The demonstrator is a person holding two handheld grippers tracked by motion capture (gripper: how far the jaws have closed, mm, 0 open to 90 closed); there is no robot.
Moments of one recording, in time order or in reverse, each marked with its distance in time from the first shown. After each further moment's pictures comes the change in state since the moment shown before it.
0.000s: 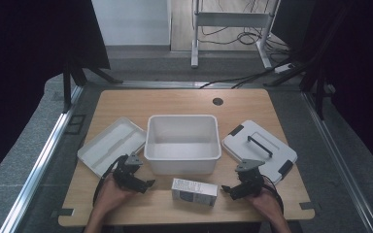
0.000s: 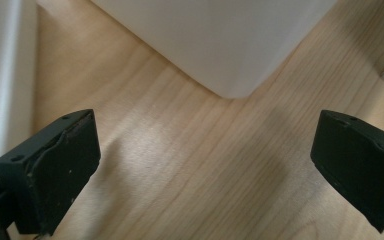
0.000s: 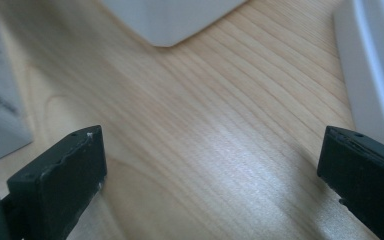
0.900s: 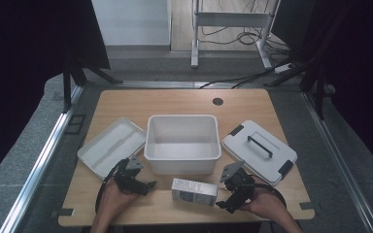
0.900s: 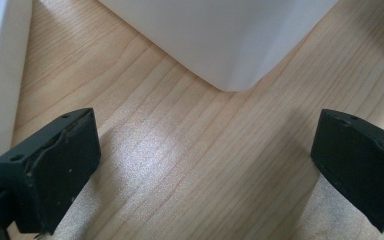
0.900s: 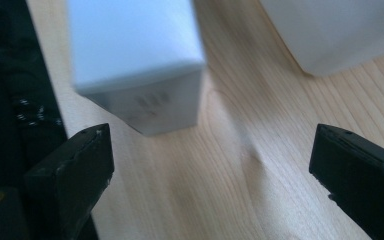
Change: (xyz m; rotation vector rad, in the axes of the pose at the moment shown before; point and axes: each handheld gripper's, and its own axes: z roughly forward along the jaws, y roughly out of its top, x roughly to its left) left arm -0.005 -0.006 0.003 -0.034 0.035 0.006; right arm 0.051 0.053 -0.027 0.243 0.219 -0.252
